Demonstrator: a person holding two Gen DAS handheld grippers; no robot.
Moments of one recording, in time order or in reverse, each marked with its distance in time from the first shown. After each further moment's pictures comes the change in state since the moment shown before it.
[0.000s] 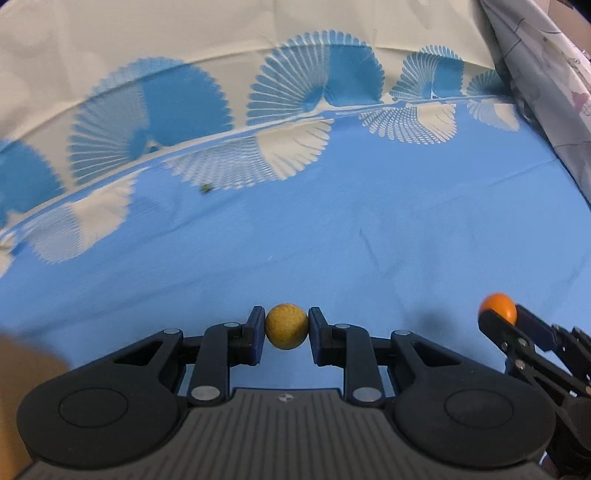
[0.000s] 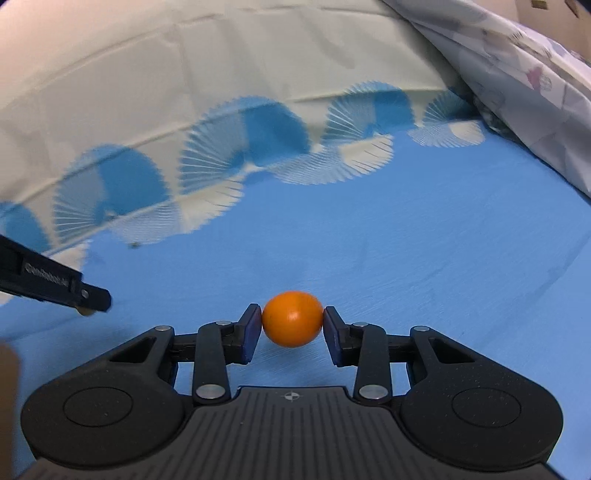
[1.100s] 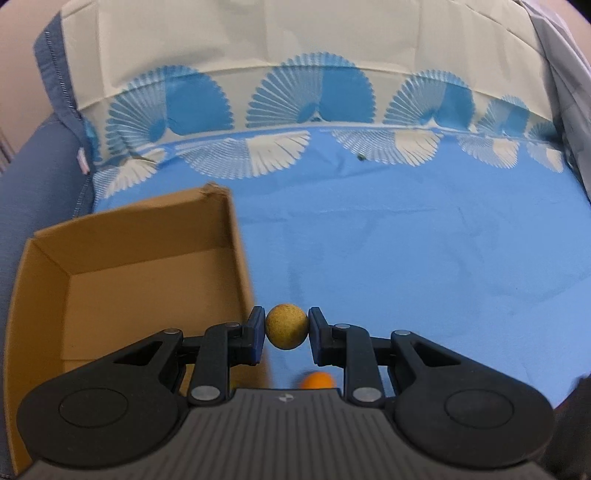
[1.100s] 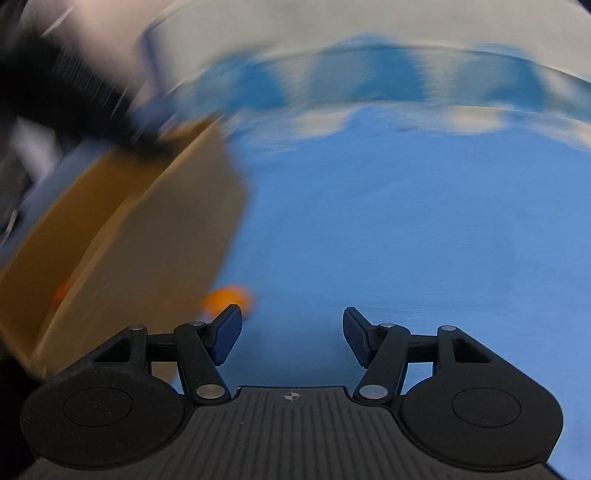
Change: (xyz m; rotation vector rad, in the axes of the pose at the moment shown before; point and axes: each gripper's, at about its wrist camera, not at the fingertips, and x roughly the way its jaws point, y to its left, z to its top) left arm -0.145 0.150 -0.104 -0.211 0.007 0.125; right arm -0.073 0.175 -0.098 -0.408 0.296 0.527
